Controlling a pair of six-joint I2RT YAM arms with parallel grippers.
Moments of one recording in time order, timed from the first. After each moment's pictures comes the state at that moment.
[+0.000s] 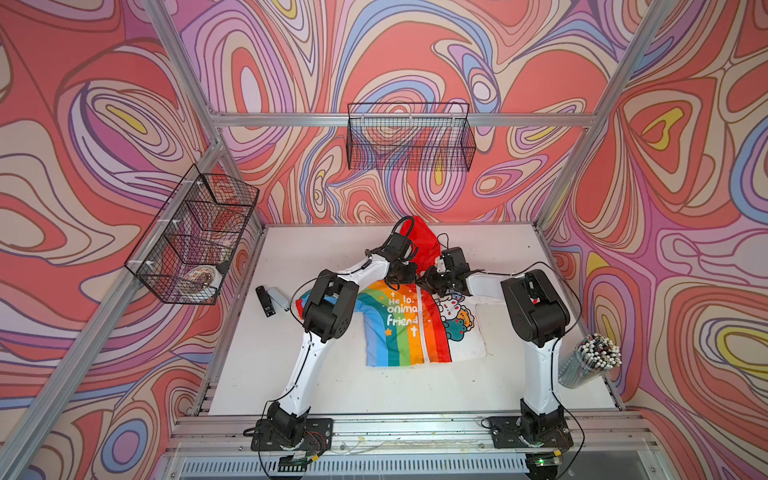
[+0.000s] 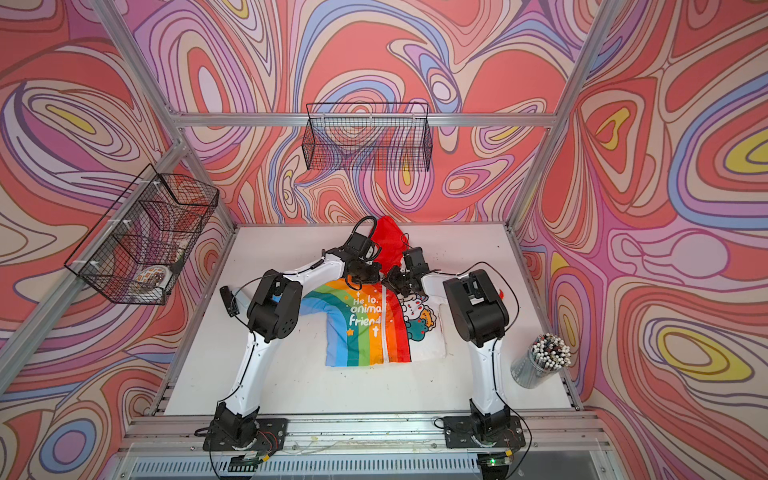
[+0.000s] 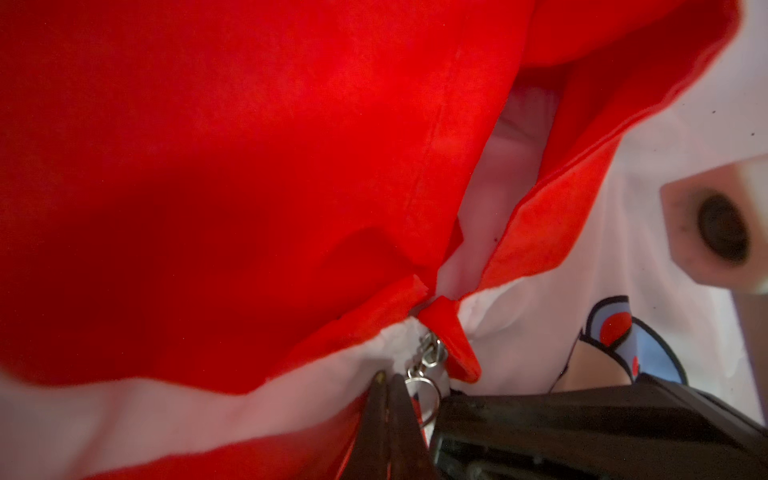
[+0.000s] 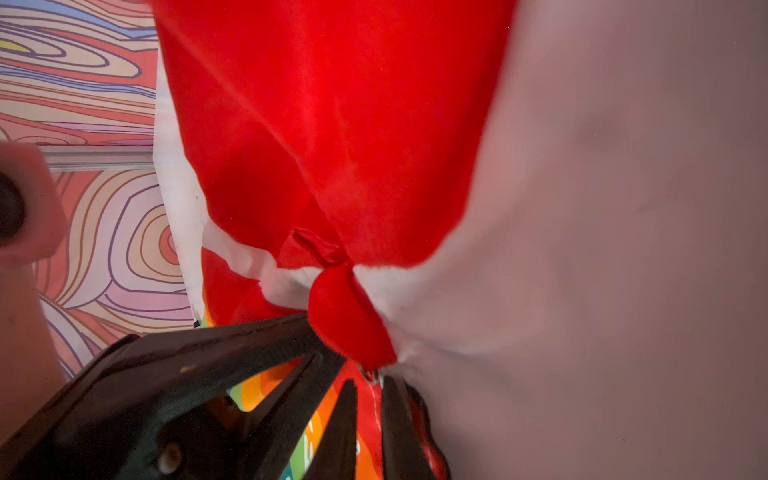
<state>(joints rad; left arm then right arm) -0.54 2.39 1.88 -0.51 0.26 -0.47 0.34 2.12 1.27 0.04 -0.48 0.93</state>
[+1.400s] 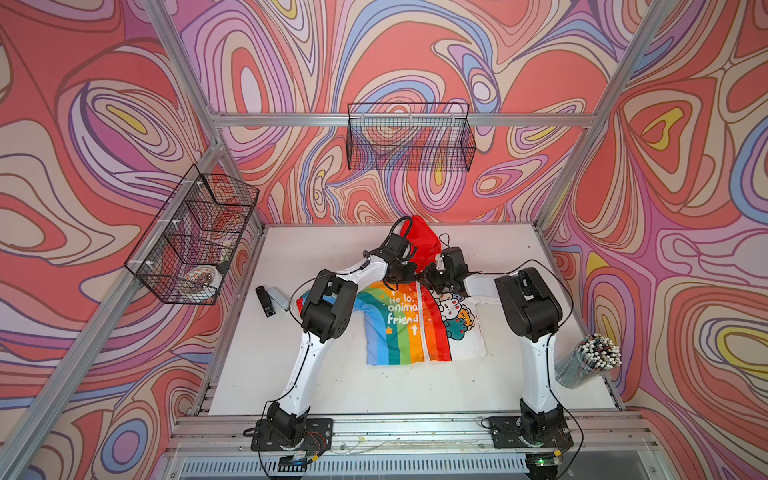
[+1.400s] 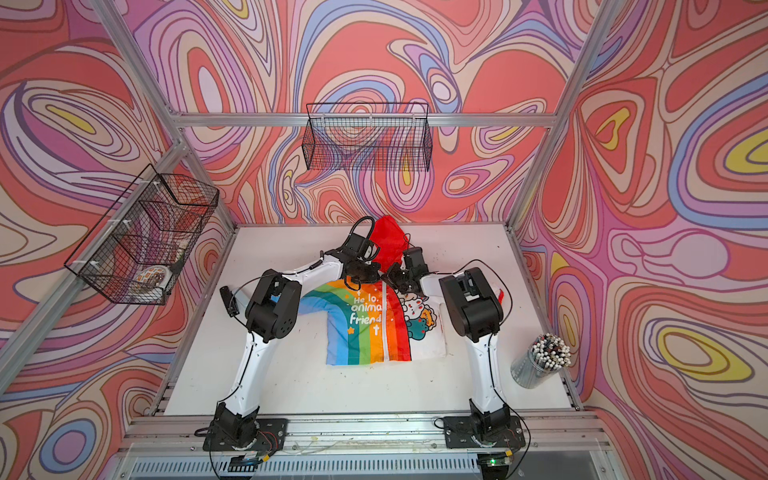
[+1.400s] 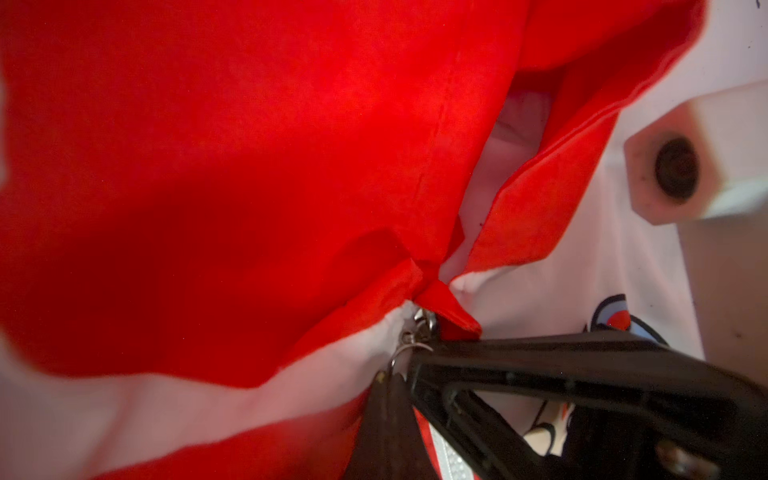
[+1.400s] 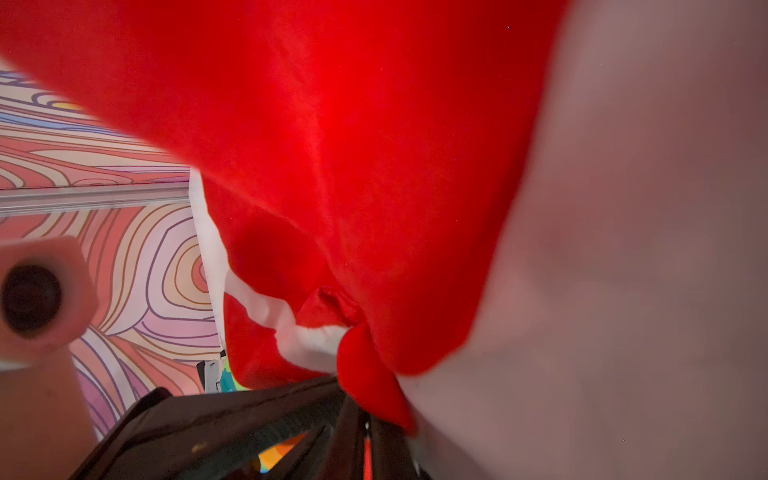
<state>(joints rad) -0.53 2.38 1.85 -0.45 0.27 -0.46 0.34 2.19 1.29 0.20 -0.47 1.02</state>
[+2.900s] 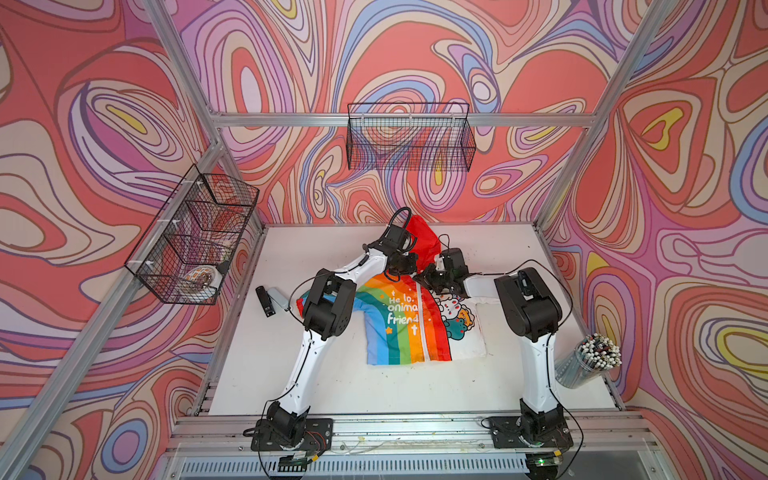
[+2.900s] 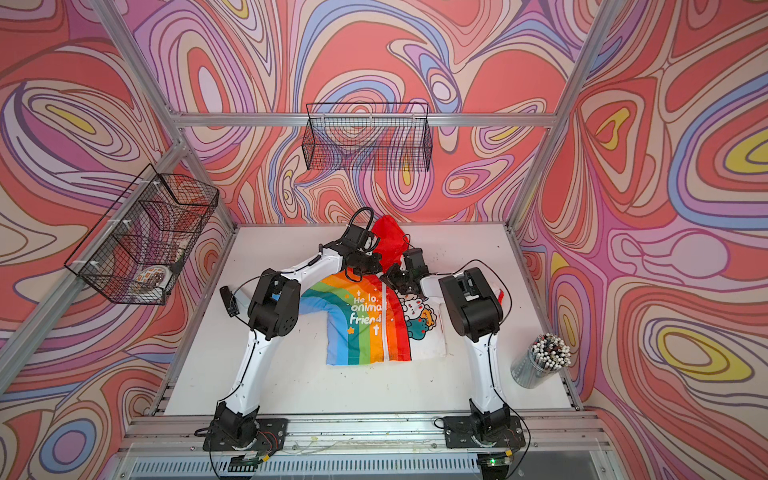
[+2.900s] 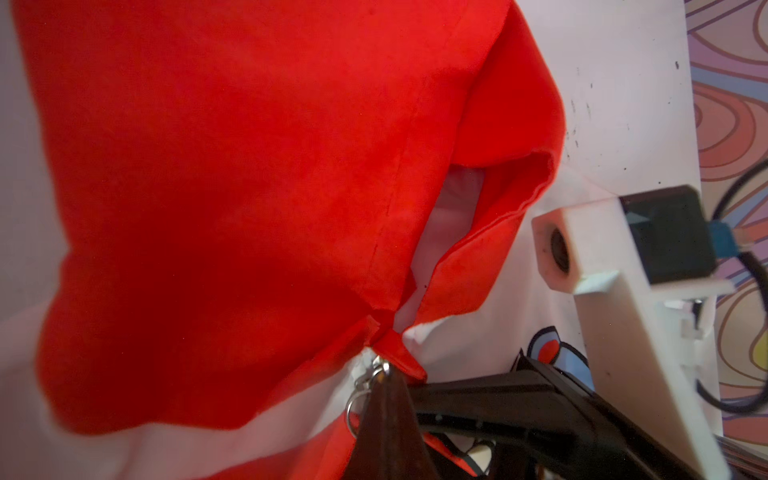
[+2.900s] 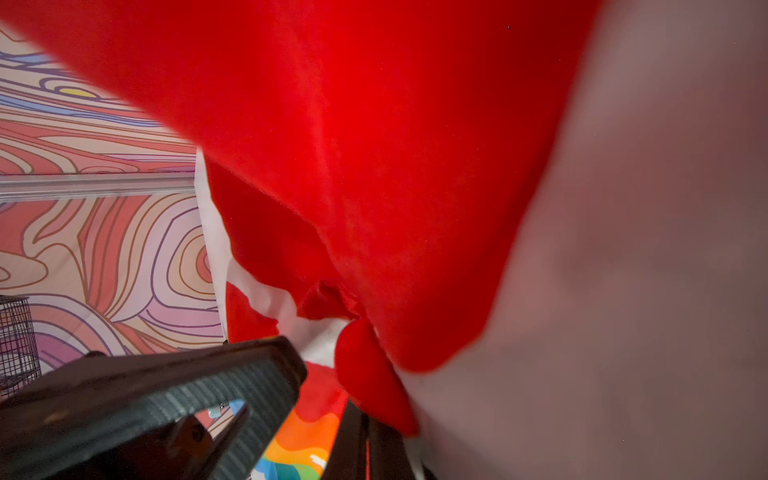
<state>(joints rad) -0.51 2.41 1.99 -0.50 0.32 -0.49 0.34 2.19 1.27 0.22 -0.49 1.01</state>
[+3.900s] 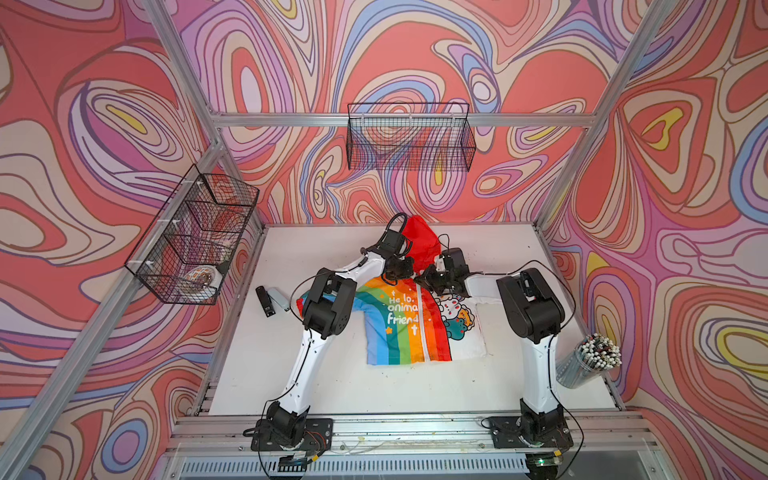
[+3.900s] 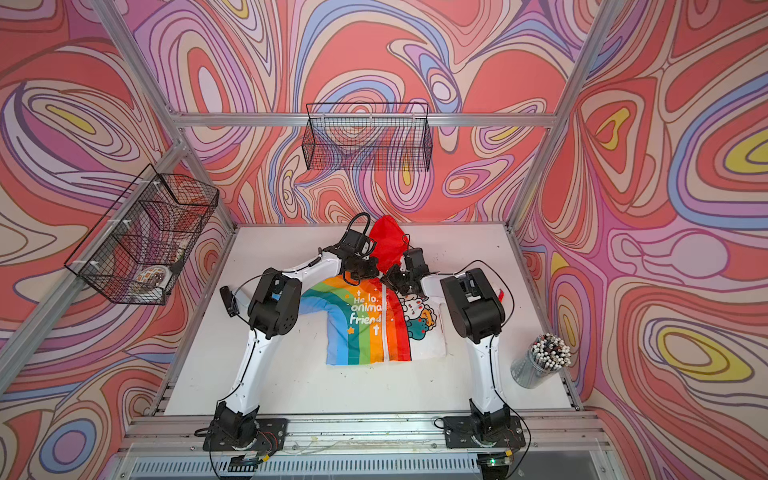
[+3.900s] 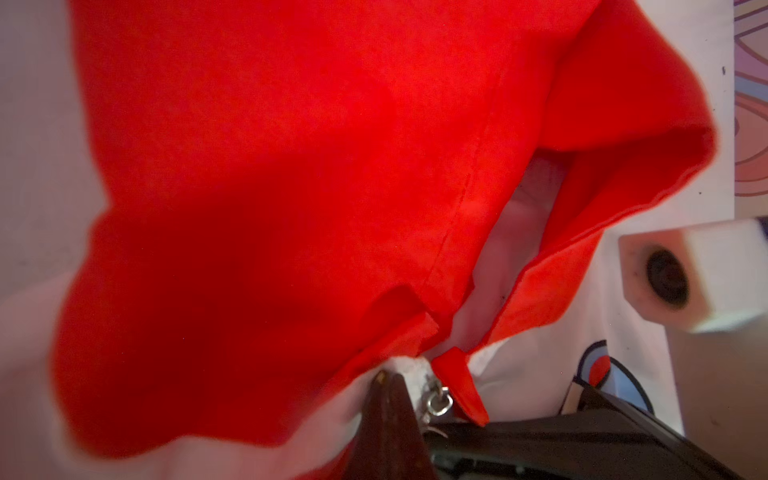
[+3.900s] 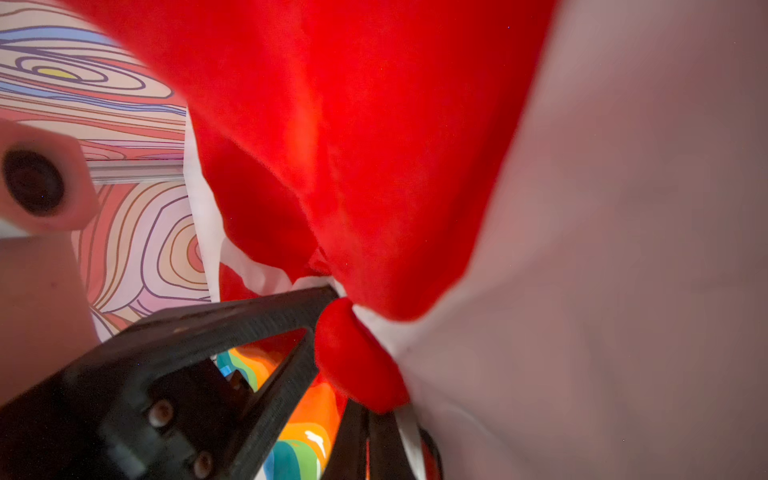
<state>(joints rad) -0.49 2.43 1.93 -0.46 0.31 -0.53 0.34 2.16 1.26 0.15 -0.50 0.98</state>
